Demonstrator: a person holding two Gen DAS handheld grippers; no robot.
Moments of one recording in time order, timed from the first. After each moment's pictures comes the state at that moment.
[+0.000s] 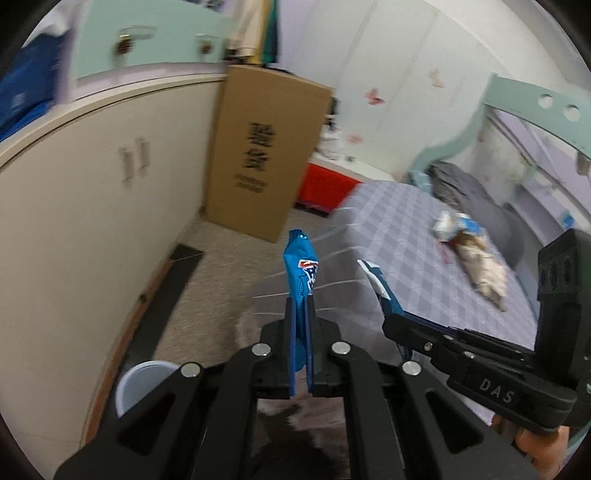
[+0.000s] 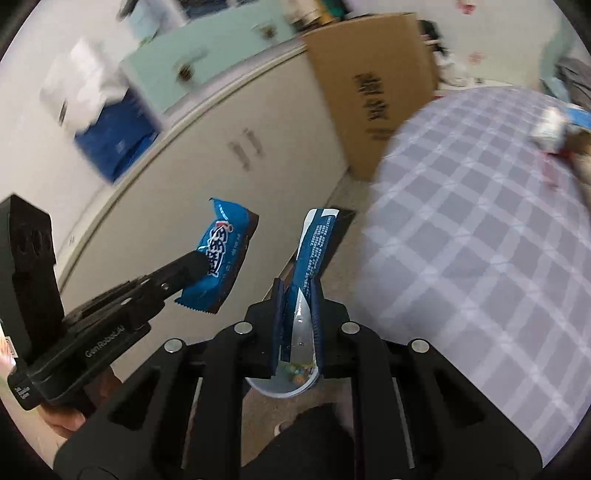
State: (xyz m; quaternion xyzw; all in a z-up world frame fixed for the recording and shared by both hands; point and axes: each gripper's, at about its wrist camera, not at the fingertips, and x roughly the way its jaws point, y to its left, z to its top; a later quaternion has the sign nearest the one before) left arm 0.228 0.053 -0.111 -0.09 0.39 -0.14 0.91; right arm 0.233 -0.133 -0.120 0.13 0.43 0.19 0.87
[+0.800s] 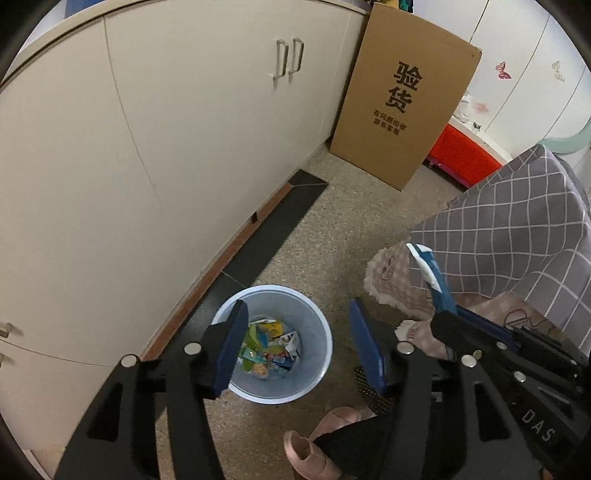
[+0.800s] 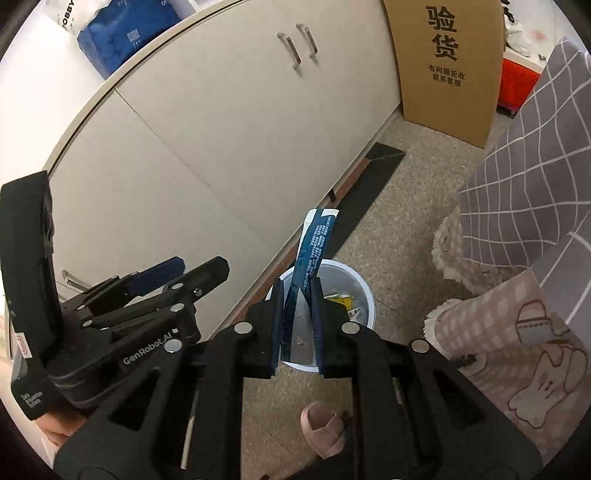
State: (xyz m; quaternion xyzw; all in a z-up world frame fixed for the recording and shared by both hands) left arm 0.235 0.189 -0.235 -0.09 0.50 0.04 0.86; right arm 0.251 0.002 -0.231 0.08 0.51 0.25 0.82
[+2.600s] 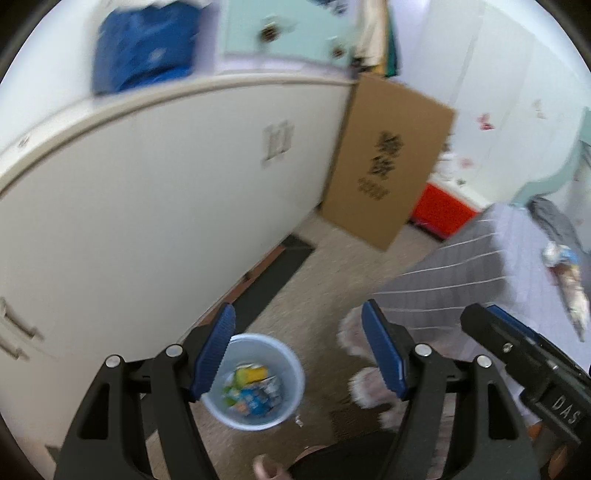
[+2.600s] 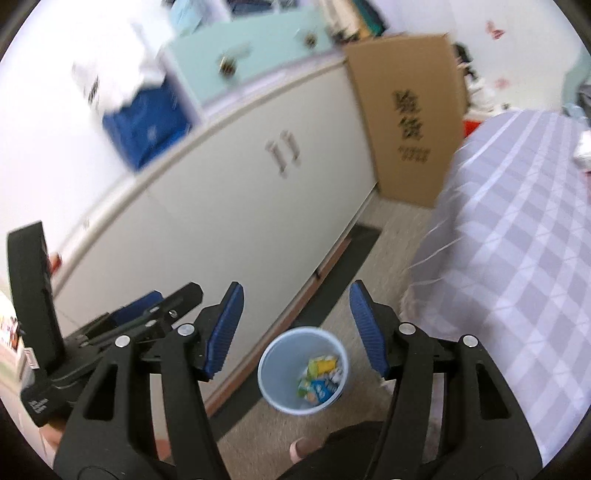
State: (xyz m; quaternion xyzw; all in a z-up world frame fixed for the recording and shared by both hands) left arm 0.192 0.133 -0.123 -0.10 0.39 0.05 0.92; right arm 0.209 -0.101 -0.114 0.13 0.36 0.21 0.90
